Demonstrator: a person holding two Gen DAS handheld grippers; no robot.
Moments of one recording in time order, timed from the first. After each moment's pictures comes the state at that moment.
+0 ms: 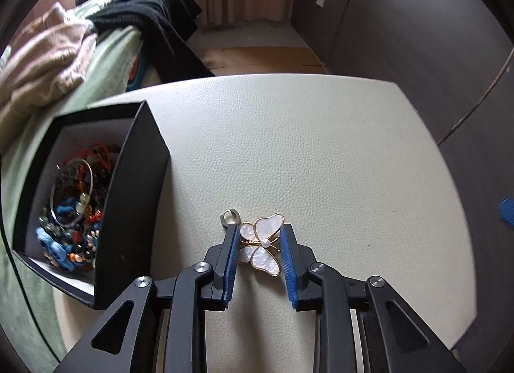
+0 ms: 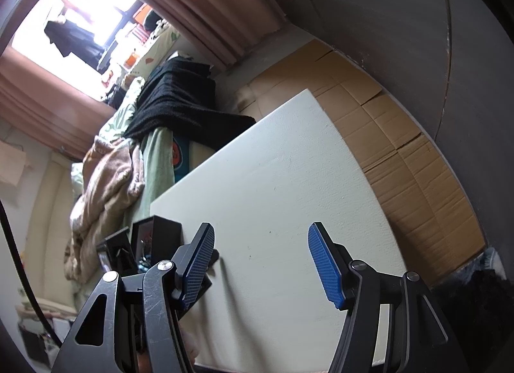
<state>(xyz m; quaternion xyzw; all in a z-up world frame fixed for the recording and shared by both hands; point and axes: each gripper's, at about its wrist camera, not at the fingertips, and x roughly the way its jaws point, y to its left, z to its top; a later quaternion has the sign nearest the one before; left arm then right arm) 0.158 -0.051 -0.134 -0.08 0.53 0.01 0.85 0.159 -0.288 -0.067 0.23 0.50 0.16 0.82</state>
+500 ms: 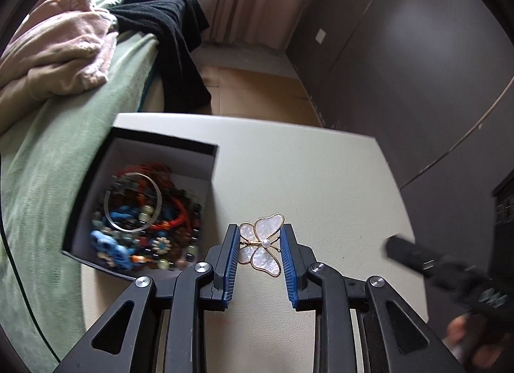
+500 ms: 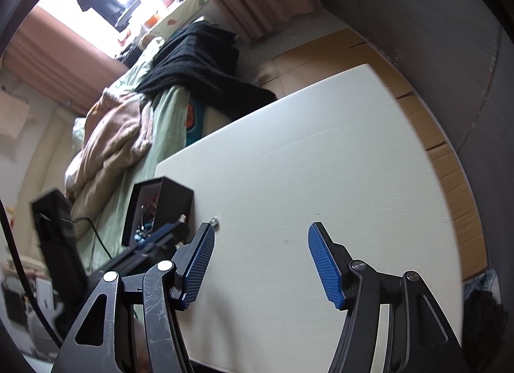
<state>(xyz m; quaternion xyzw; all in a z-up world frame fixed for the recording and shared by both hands) 0.130 0.002 -0.078 -0.16 0.47 -0.02 0.87 0.162 -0.222 -0.086 0.16 0.53 0.21 0.81</state>
